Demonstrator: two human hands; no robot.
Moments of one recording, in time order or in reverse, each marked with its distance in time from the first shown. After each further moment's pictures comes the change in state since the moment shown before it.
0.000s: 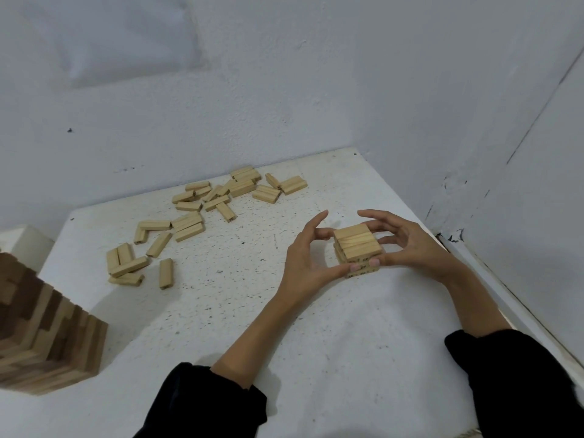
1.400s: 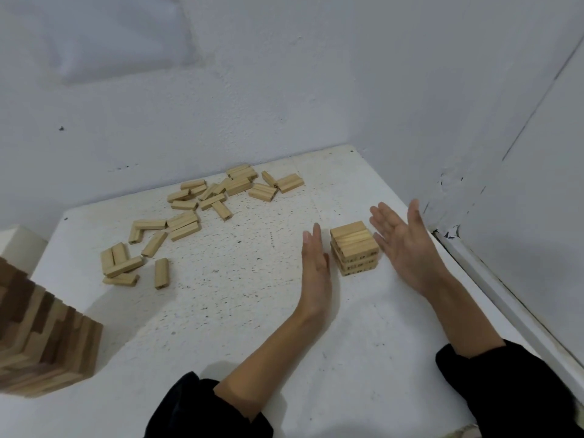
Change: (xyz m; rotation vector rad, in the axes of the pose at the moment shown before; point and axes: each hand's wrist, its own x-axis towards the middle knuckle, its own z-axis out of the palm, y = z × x) left_hand -0.021 0.029 0.033 -0.784 -0.003 -0.390; right_hand -0.002 -0.008 0.029 0.478 0.258 0.159
